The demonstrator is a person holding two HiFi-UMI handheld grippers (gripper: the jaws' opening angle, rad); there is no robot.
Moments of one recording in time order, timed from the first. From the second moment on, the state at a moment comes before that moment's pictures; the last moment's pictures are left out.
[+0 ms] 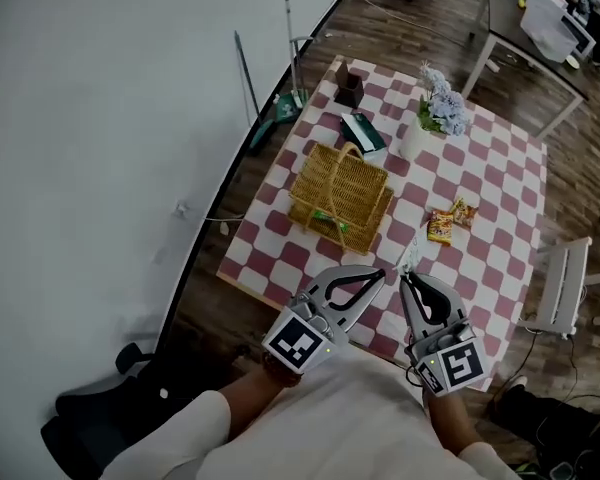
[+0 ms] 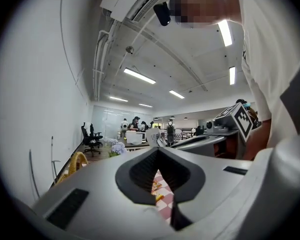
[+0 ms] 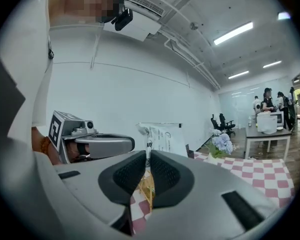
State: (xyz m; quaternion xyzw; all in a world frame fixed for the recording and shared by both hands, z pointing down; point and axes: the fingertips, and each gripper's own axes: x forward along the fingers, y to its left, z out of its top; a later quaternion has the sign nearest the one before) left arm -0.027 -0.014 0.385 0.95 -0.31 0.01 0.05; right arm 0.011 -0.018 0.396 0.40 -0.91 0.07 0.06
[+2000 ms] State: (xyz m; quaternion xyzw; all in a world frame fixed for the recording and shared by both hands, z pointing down) left arm -0.085 -0.111 0.465 0.93 -0.36 0.06 0.07; right arm -0.056 -0.156 0.498 0.33 -0.91 0.09 0.23
